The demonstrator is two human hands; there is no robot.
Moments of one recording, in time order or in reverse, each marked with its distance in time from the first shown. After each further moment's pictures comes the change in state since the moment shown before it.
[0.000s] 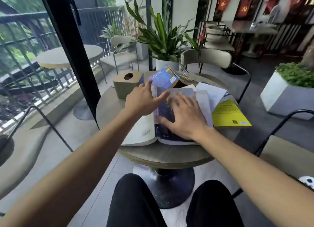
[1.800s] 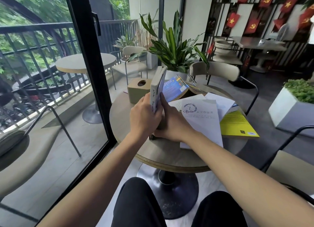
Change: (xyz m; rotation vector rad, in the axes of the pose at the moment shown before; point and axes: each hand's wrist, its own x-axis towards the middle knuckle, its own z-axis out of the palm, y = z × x) left_hand -0.051 -0.020 0.011 -0.221 0.652 0.121; right_hand 0.019 -0.054 0.012 0.412 0.009 -0.120
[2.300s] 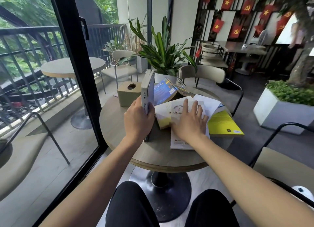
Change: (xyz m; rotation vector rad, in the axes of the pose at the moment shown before) left_hand -0.003 0.014 0.001 -0.020 -0.024 -0.131; right_hand -0.026 0.039 -0.027 -0.484 0.134 0.512
